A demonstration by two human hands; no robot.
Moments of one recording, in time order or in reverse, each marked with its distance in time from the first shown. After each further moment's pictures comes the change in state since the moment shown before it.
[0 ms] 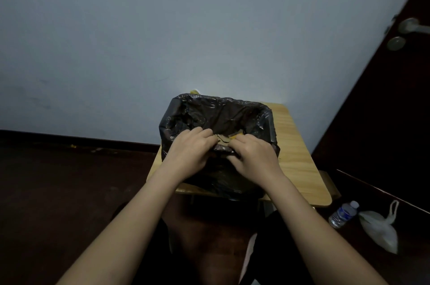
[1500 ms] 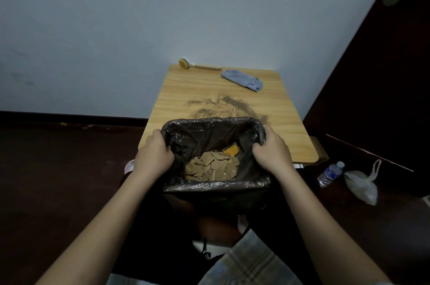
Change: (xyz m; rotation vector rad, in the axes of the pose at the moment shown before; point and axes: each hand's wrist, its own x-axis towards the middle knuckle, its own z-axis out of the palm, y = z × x) left_hand -0.083 0.013 0.045 -0.420 -0.273 -0.858; right_hand -0.085 0.018 0.004 0.410 -0.406 0.965
